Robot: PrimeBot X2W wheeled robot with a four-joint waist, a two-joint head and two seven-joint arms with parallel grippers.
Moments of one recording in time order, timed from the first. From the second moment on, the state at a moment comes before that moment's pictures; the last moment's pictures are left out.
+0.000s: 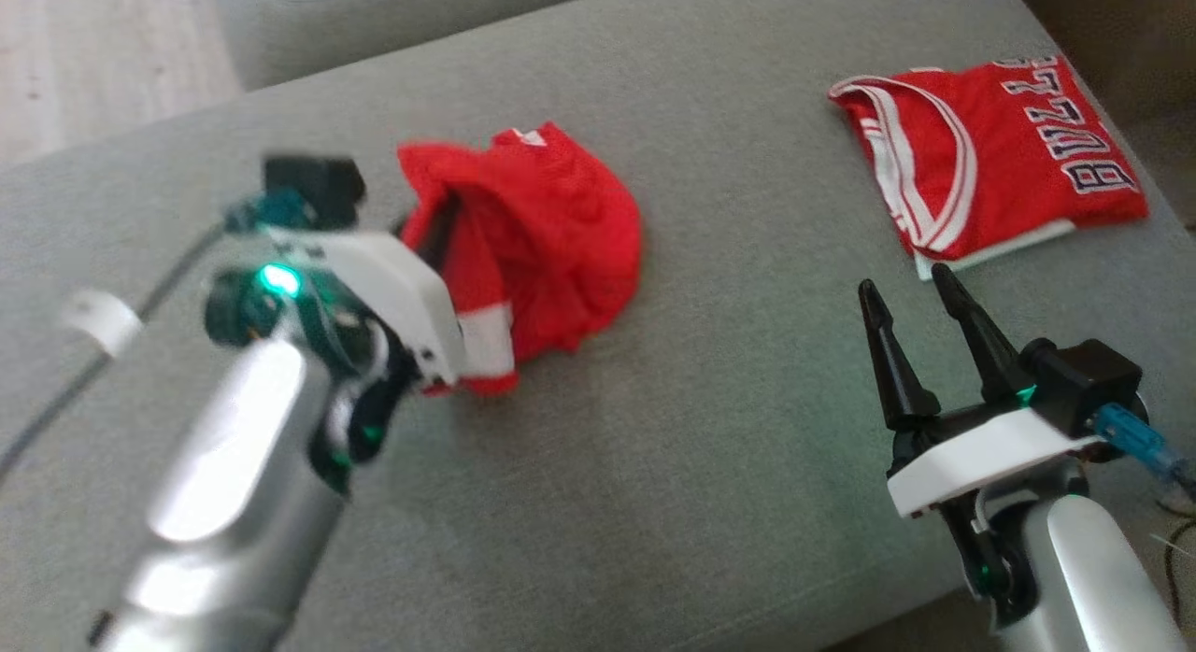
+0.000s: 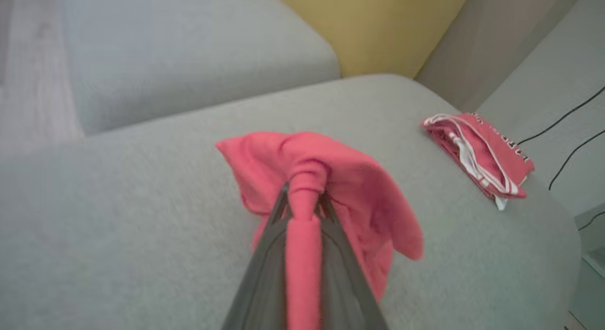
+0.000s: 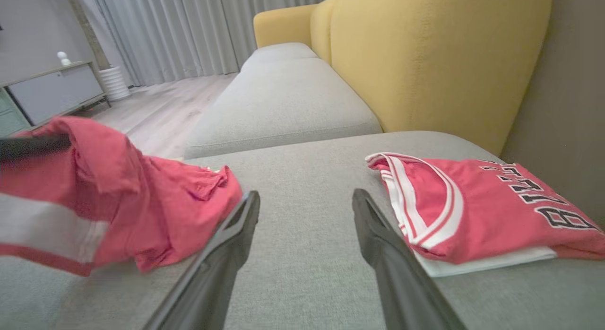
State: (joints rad) left arm -0.59 0.30 -0.51 0.15 -0.67 0.11 0.51; right arm -0.11 -0.13 0.16 0.06 0.25 0.12 0.00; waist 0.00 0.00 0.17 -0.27
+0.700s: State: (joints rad) left arm -0.27 0.28 -0.40 0.24 -0.62 0.09 -0.17; right arm -0.05 -0.13 0.09 0.08 0.25 0.12 0.01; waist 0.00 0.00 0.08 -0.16
